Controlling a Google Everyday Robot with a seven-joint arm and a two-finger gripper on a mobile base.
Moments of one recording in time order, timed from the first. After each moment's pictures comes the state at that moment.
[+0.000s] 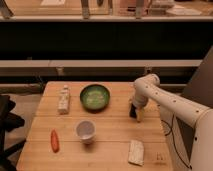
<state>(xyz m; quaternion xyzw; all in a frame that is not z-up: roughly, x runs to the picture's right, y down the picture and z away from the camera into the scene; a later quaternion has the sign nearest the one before) 0.203 0.141 0.902 -0.31 -0.07 -0.10 0.94</state>
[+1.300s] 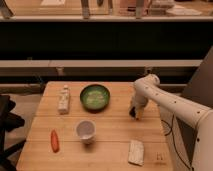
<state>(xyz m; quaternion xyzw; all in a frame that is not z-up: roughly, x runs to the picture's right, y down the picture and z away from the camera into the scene) 0.202 0.141 0.894 -0.30 -0.07 -0.12 0.94</state>
